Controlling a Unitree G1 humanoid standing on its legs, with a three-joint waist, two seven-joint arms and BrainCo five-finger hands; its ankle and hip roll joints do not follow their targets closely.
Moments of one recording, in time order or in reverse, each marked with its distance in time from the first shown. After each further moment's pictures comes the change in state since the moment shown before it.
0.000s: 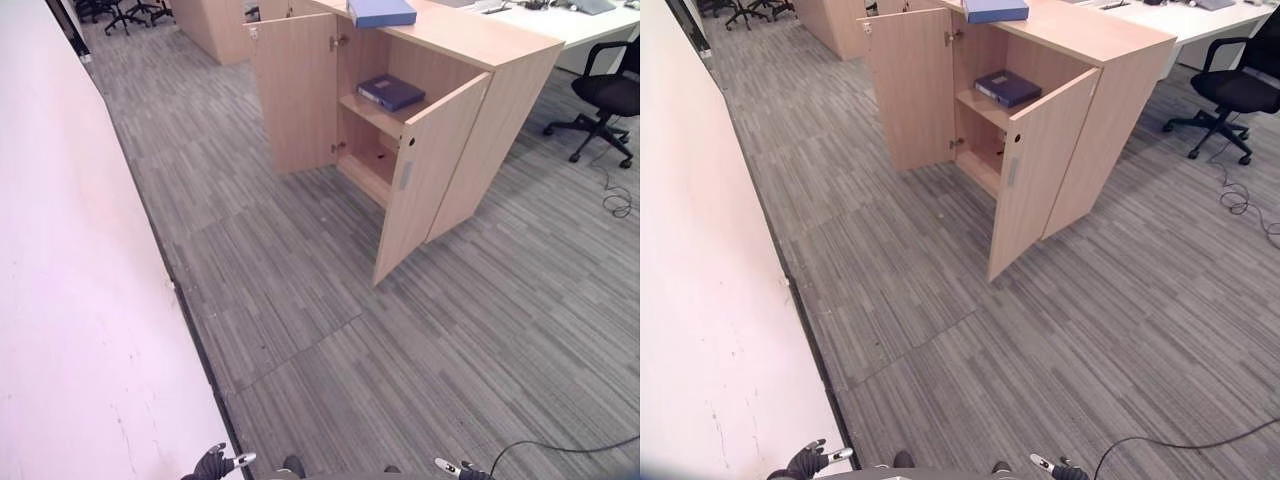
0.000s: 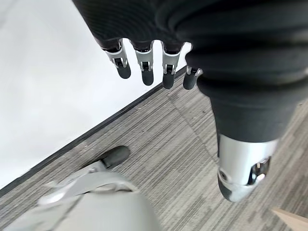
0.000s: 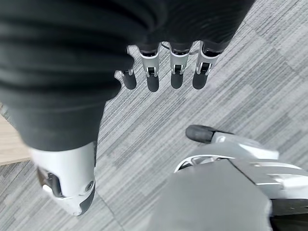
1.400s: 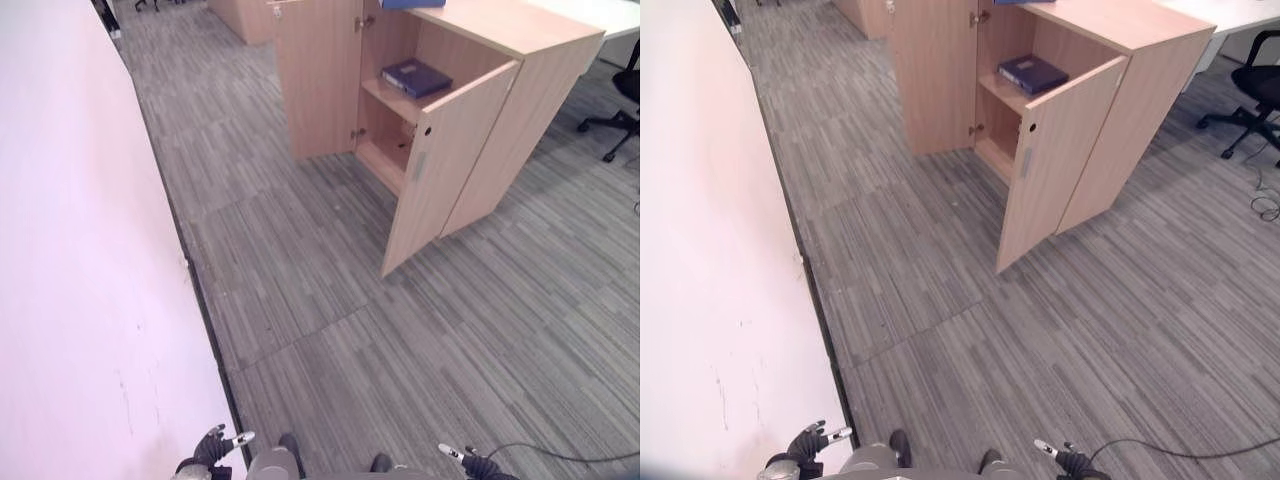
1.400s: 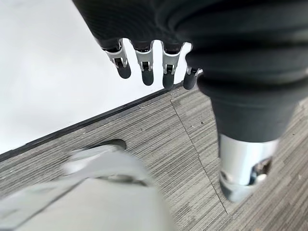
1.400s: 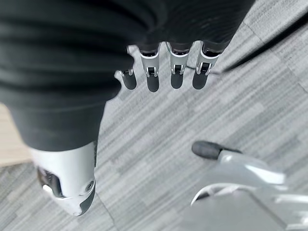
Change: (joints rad) left arm -0.071 0.007 0.036 0.002 -0.091 -0.006 0.021; right arm -0.062 -0.009 -0.041 0.004 0.002 -0.007 -0.017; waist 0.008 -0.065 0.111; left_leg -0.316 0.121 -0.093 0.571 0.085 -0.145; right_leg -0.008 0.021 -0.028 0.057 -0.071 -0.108
